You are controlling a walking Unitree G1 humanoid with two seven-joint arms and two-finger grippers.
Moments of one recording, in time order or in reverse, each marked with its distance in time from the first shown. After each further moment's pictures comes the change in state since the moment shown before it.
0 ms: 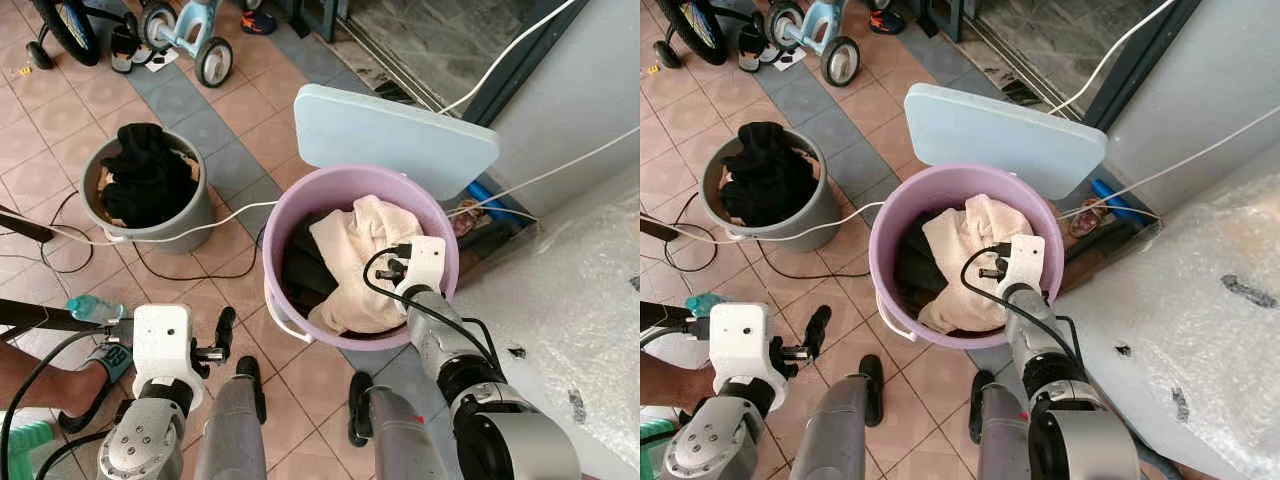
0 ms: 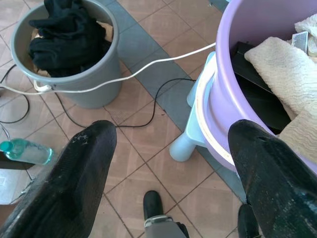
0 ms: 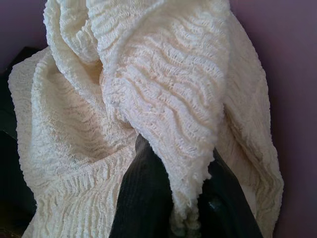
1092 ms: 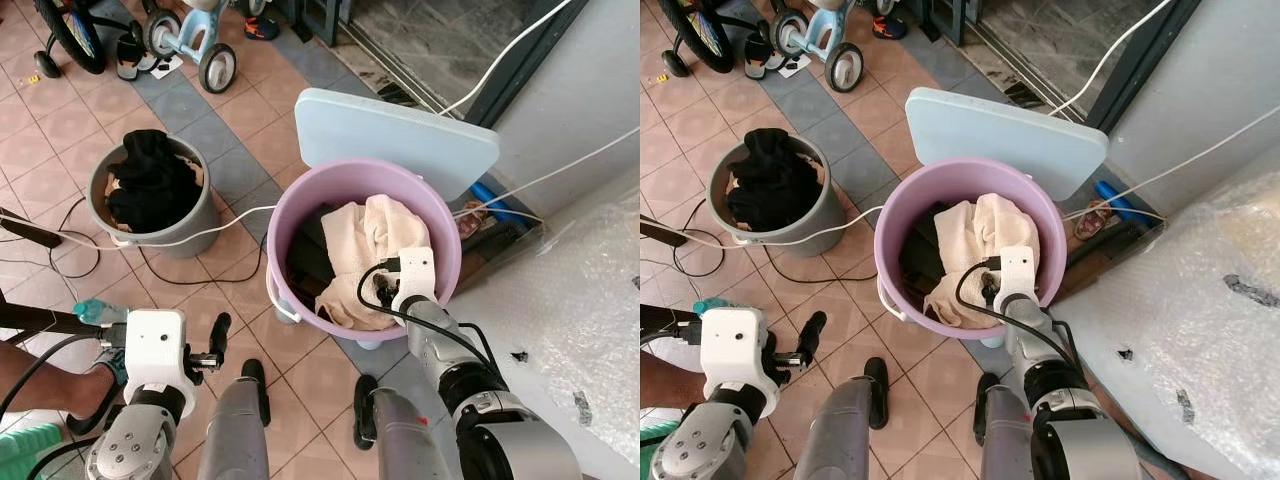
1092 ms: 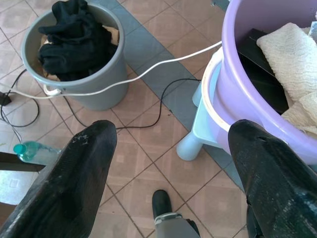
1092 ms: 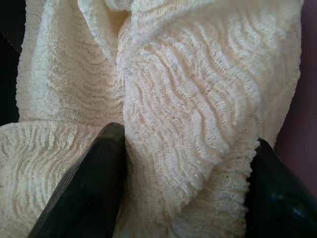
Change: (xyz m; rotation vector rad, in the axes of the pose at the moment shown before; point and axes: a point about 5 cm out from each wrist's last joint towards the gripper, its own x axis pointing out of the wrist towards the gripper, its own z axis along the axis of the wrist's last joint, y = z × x) left arm -0.008 0.007 0.000 0.022 0.010 -0.003; right arm -0.004 -0.003 -0.015 -0.161 0.097 -0.018
